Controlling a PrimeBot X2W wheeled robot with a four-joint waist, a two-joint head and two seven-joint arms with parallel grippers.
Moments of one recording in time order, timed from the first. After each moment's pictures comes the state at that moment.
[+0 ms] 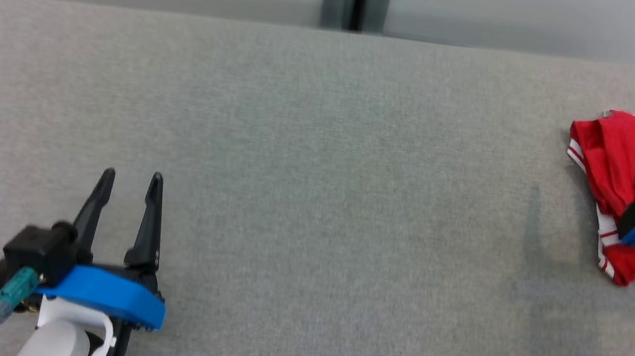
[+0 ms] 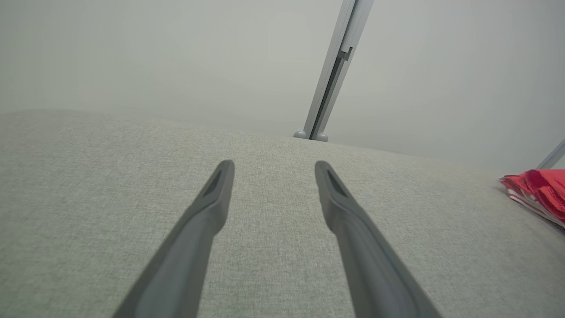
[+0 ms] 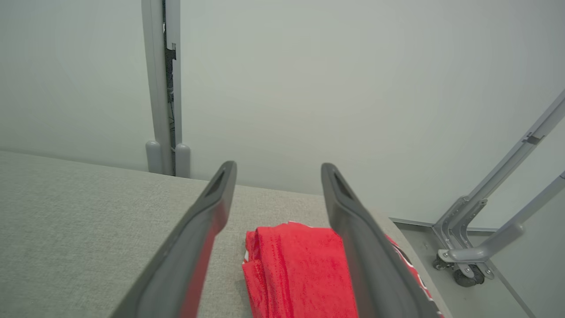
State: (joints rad) left arm -0.19 0.17 -0.20 0.28 -0.40 -0.04 -0.25; right arm -0.67 -0.26 -0.14 0.56 -0.03 0.13 -0.06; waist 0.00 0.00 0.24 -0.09
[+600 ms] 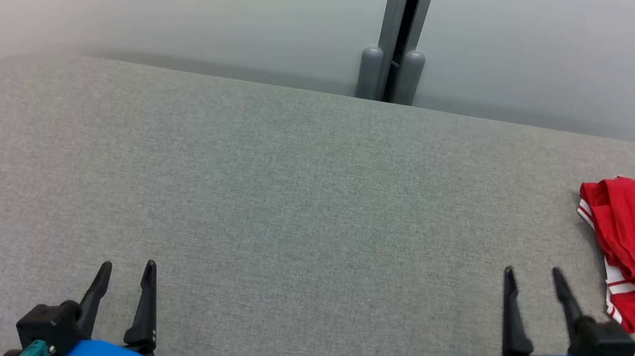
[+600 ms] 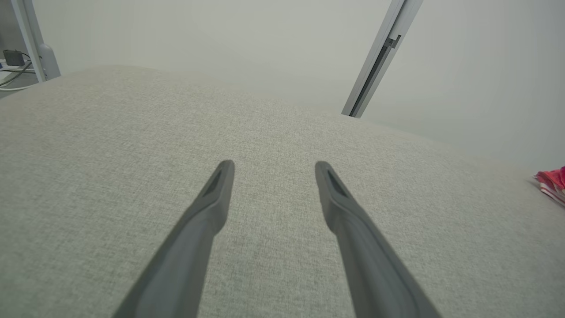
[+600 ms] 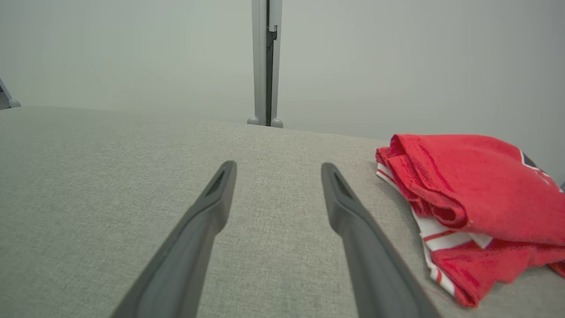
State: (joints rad) left arm -0.03 0.10 -0.16 0.38 -0.41 -0.02 -0.26; right arm -0.20 -0.05 -0.06 0.42 -0.03 0.13 -0.24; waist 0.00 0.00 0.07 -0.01
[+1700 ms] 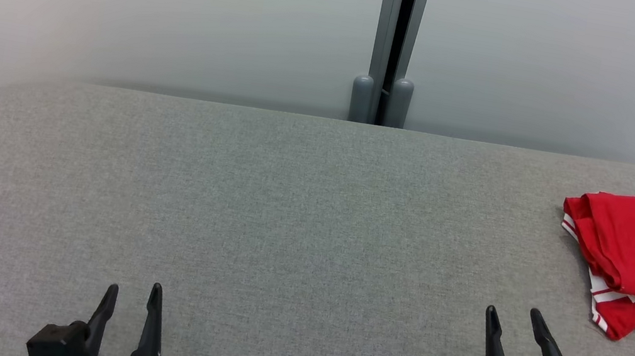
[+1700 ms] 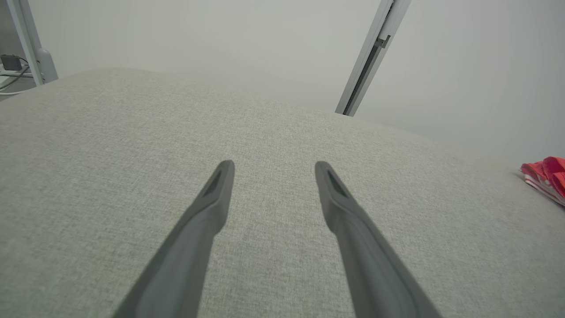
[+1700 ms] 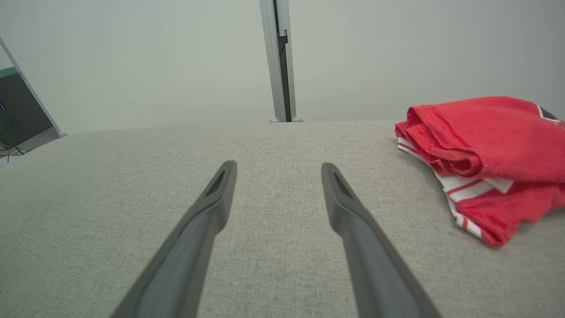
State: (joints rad) left arm 0.01 0.08 -0.16 0.39 -0.39 -0.02 -0.26; right arm -0.05 -0.05 0.02 0.34 0.15 0.13 -0.26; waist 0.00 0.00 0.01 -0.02
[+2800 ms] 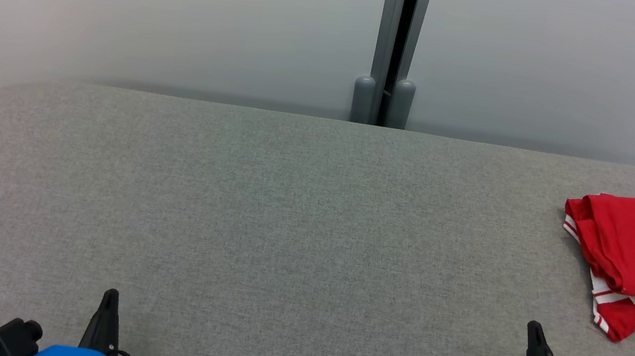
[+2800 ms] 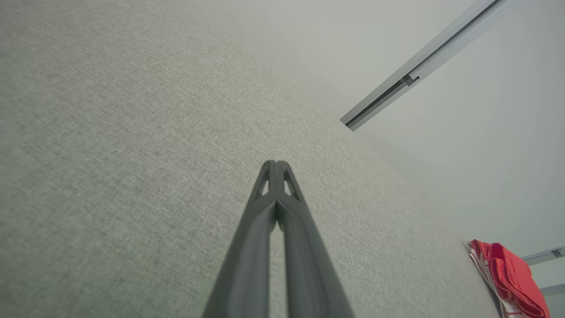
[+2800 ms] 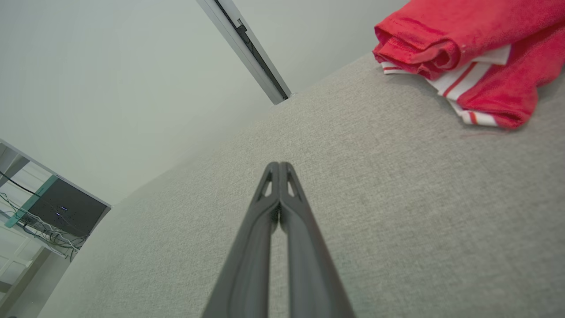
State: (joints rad) left arm 0.01 0.07 -0.08 0.38 -0.79 -0.05 -0.13; right arm -0.04 -0.05 -0.02 0.35 0.62 0.13 -0.13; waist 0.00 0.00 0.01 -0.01
